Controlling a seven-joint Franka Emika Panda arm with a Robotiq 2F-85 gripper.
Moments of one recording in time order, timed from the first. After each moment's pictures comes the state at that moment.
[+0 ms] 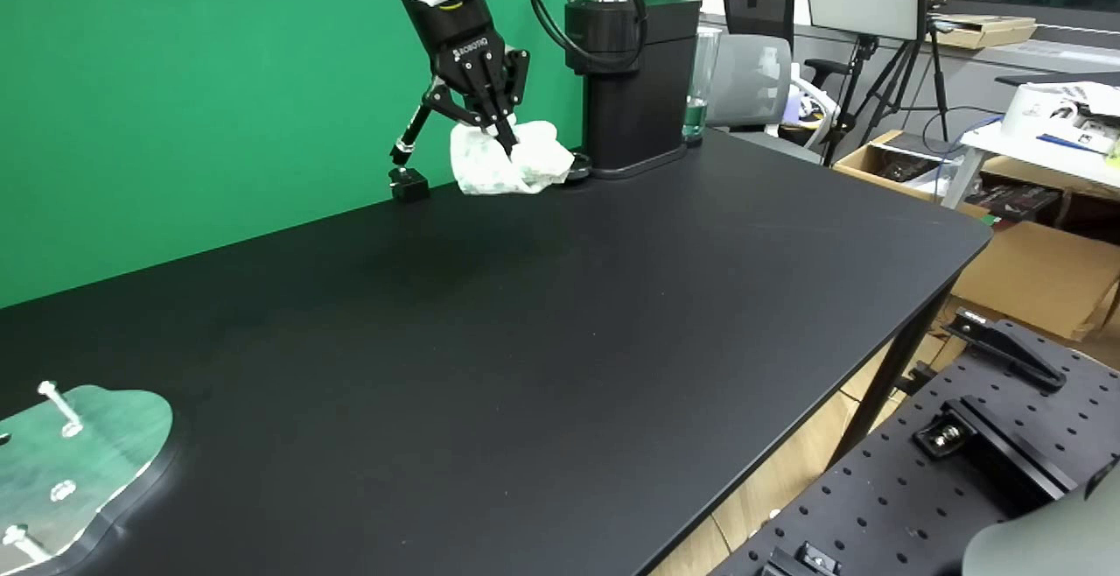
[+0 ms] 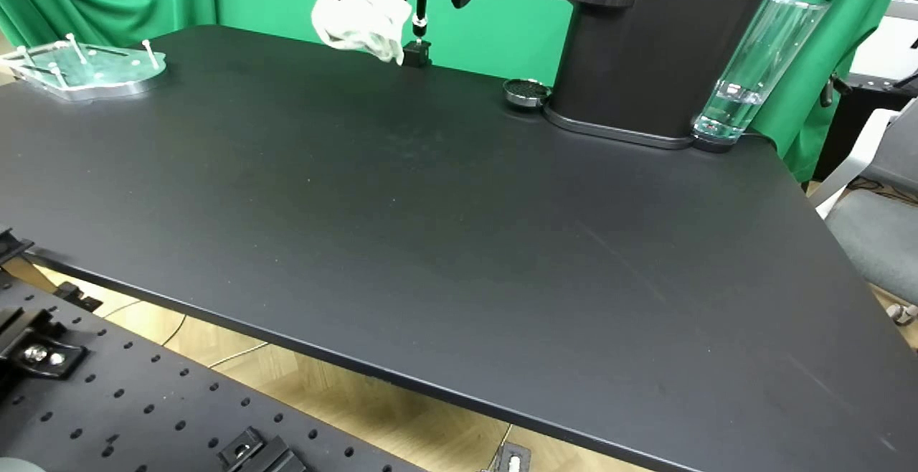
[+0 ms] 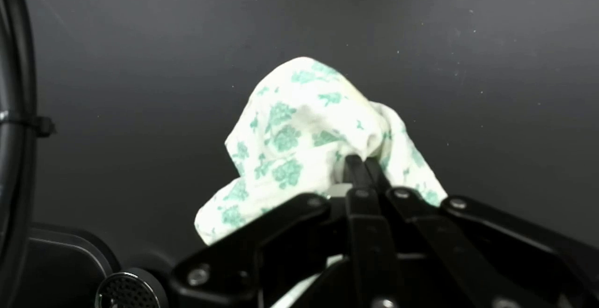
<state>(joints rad) 0.21 0.38 0.05 -1.81 -0.23 1.92 0.24</state>
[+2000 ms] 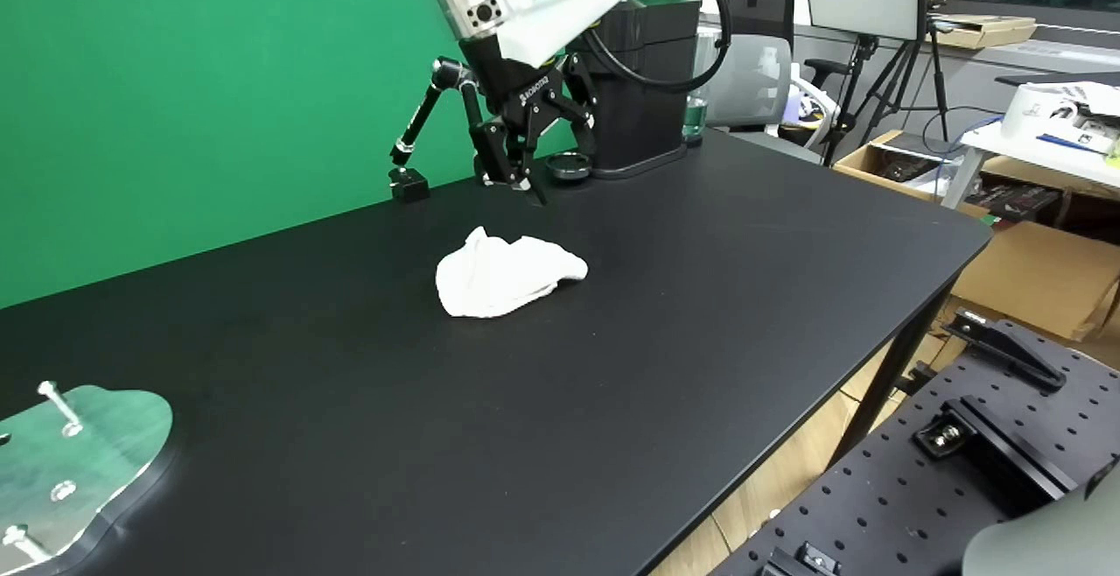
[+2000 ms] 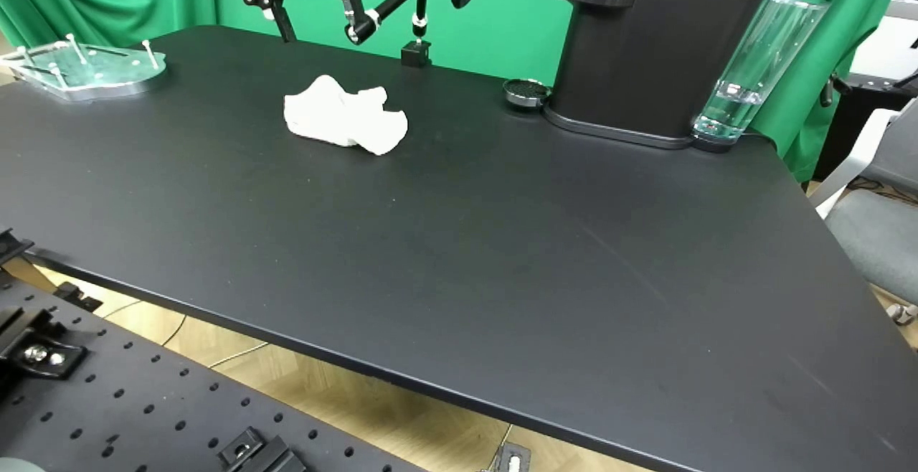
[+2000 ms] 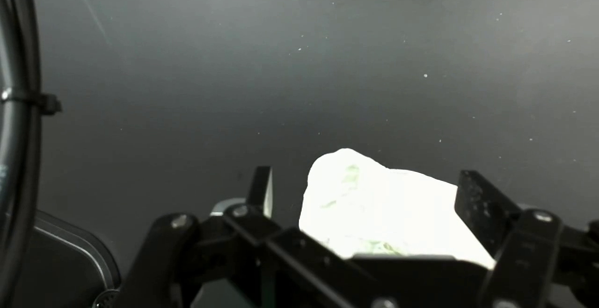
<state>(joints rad) 0.20 0.17 0.07 -2.21 -0.39 2.14 0.22</state>
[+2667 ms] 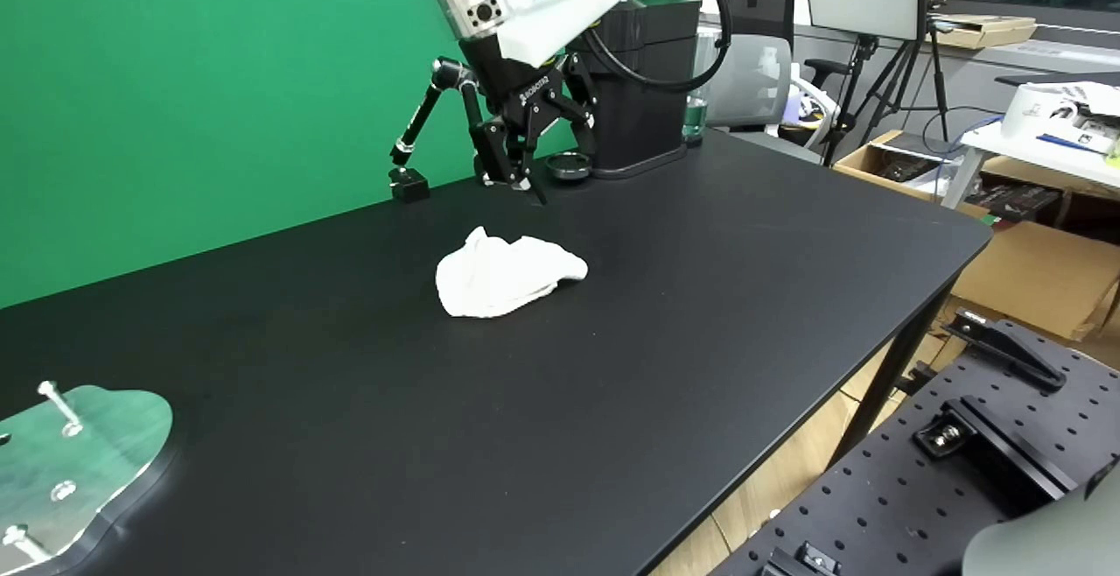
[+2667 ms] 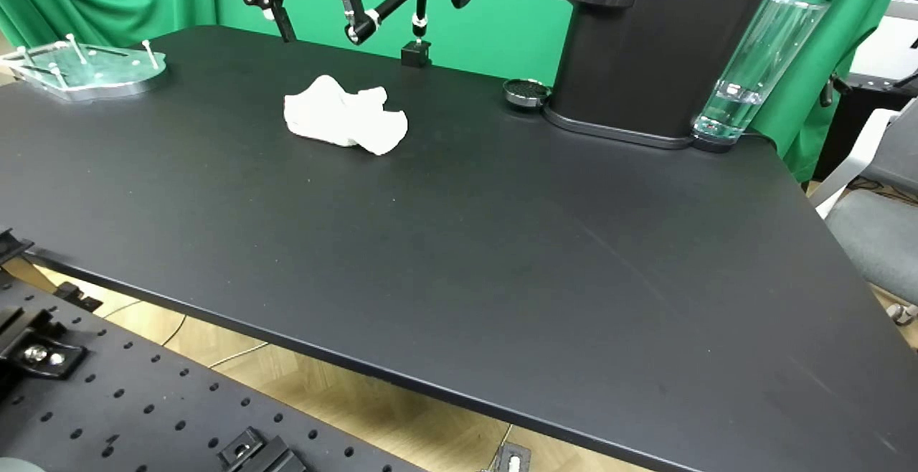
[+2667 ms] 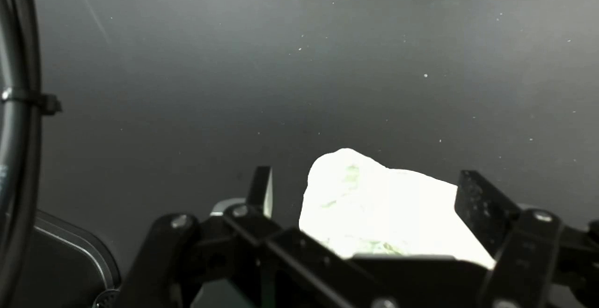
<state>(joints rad) 0.20 0.17 0.07 -2.21 -0.39 2.14 0.22</state>
